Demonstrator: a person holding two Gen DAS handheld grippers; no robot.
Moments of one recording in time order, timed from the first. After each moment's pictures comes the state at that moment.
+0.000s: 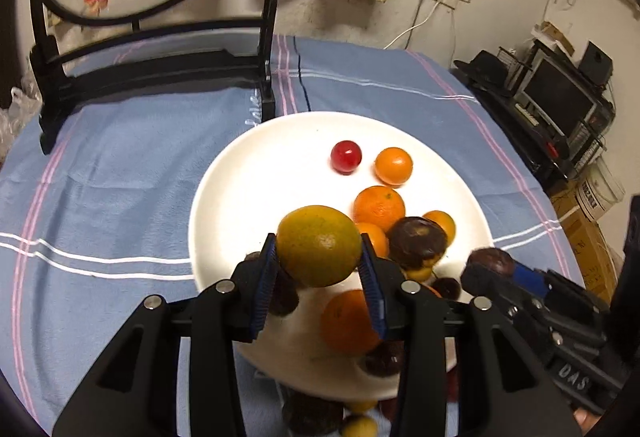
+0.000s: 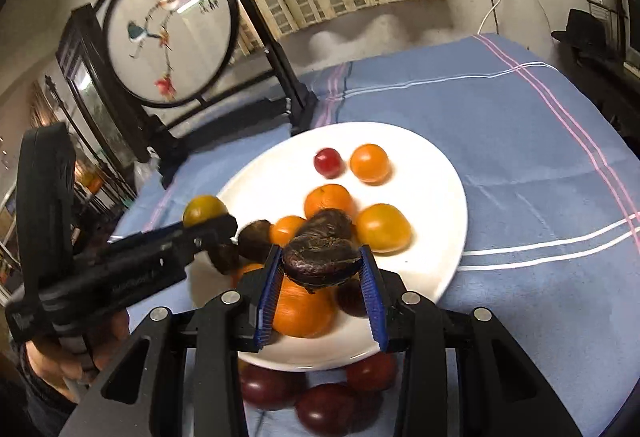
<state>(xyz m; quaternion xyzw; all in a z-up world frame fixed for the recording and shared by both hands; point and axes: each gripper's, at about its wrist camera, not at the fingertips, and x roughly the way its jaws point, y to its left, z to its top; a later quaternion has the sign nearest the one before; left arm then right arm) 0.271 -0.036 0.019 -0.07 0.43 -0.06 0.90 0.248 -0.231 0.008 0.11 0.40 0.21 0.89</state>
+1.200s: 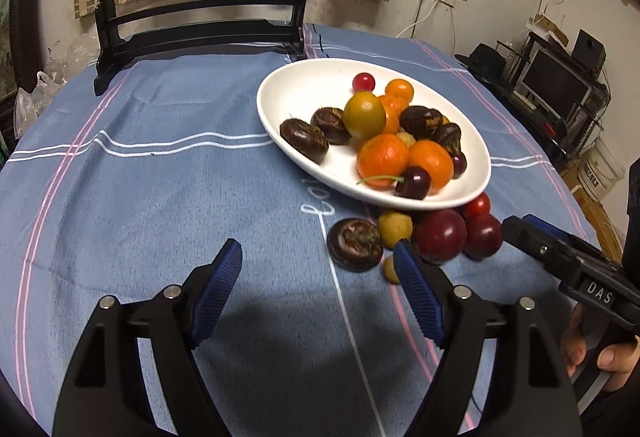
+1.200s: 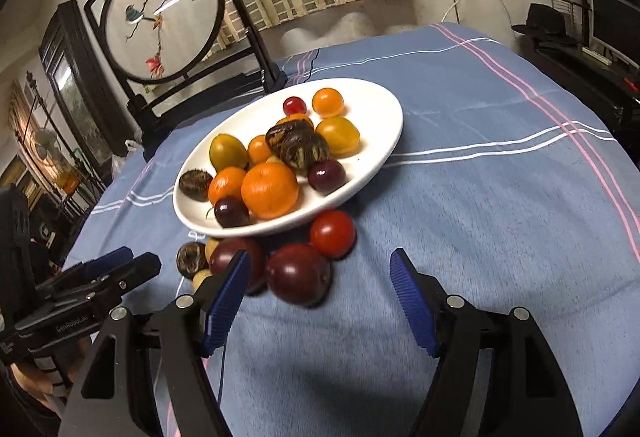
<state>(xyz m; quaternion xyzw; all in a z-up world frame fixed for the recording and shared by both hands) 0.139 -0.011 -0.006 -0.06 0.41 -0.05 0.91 0.154 -0.249 -0.015 0.08 0.40 0.17 0.90</state>
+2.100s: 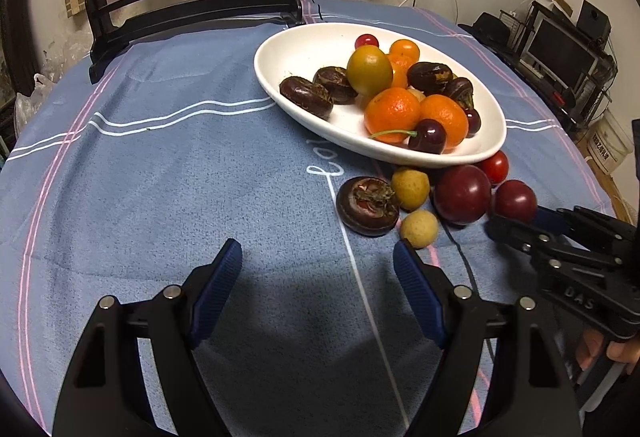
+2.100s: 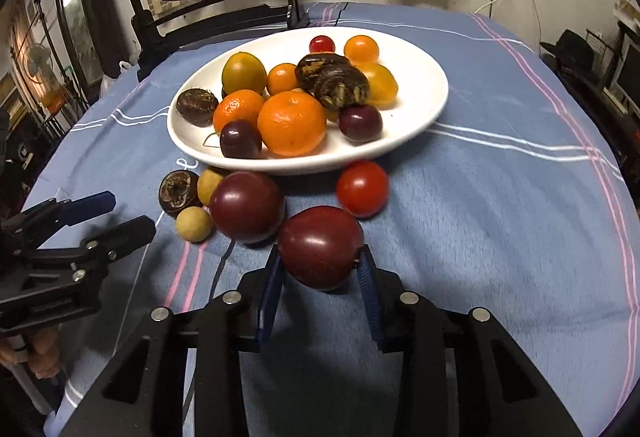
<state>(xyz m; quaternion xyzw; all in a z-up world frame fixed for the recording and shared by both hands) 0.140 -0.016 -0.026 -0.02 0.45 -0.04 0.89 0.157 -0.216 -0.030 -0.03 0.45 0.17 0.87</state>
